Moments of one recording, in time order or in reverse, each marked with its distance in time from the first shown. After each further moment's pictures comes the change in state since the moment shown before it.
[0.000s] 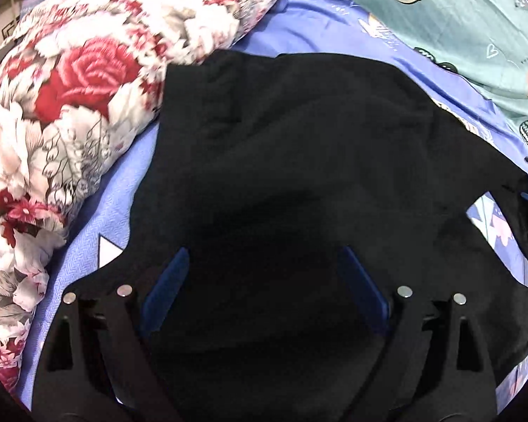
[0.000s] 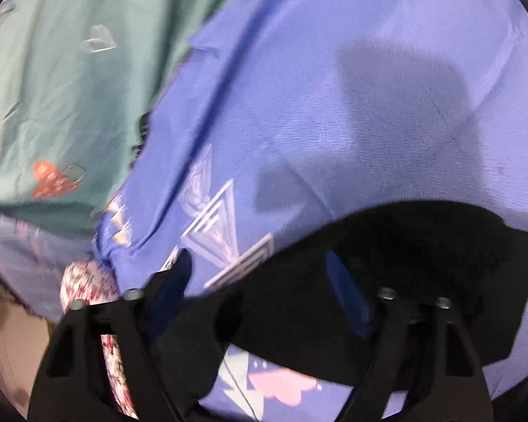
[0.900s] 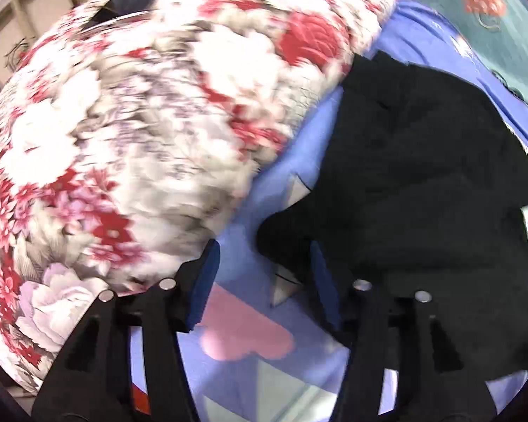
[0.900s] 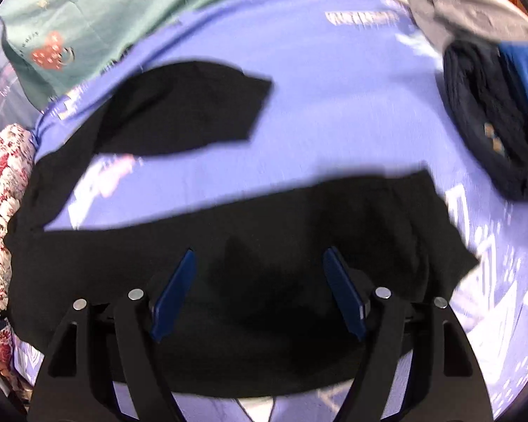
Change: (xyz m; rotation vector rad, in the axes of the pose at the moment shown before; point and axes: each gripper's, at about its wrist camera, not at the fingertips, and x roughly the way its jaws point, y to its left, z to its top) left arm -0.070 0.102 -0.033 -0.179 0.059 0.230; right arm -0.156 -0.122 -0.186 -0.453 -0.197 -0.329
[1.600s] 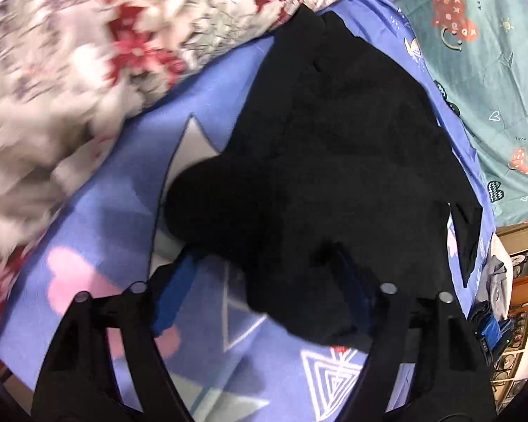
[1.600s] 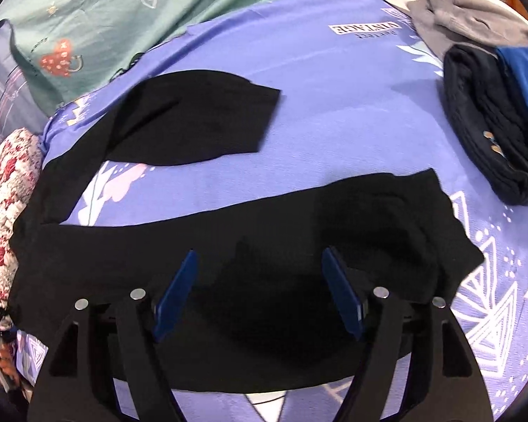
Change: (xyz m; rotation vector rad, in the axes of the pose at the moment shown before) left arm 0.038 -0.009 -0.015 -0.102 0.188 -0.440; right arm -0.009 0.004 -0.011 0.010 -0.018 0.028
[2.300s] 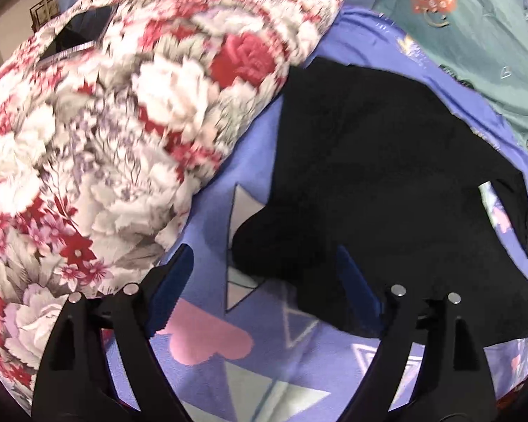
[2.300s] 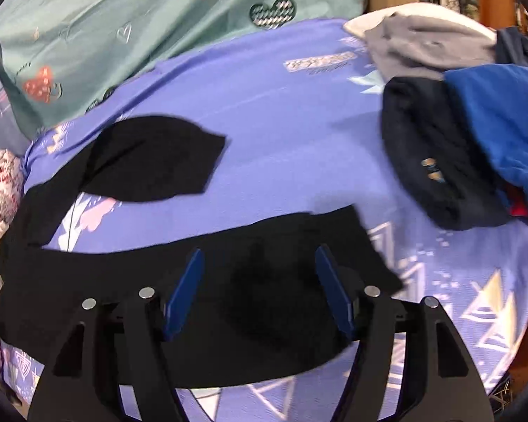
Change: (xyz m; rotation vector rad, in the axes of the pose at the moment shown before) left arm -0.043 -0.027 0.005 0.237 -0.179 0.293; right arm -0.030 -0.036 0.019 0.031 -0.091 -0.111
